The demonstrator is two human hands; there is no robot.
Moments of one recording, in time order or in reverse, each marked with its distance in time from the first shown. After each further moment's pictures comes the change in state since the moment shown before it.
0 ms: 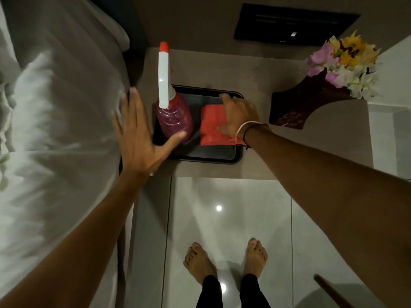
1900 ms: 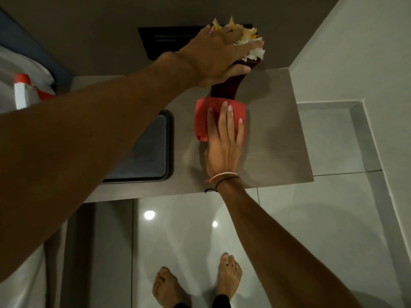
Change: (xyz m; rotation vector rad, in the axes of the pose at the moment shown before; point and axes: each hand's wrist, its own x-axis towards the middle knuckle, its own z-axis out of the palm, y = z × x) left_hand 0.139 0.342 0.058 0.485 -0.371 0.886; right_hand -0.072 0.140 0.062 0.051 0.686 0.181
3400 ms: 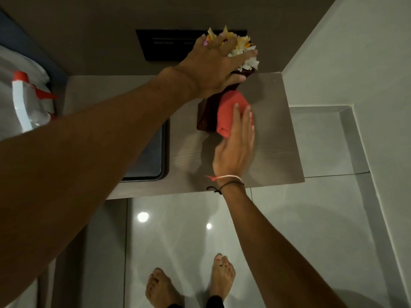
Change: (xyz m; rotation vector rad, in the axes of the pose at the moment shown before) left_hand -0.007 0.010 0.009 -0.021 0.038 -0.066; right_hand -0.002 0.002 -0.044 0.445 0.206 0.341
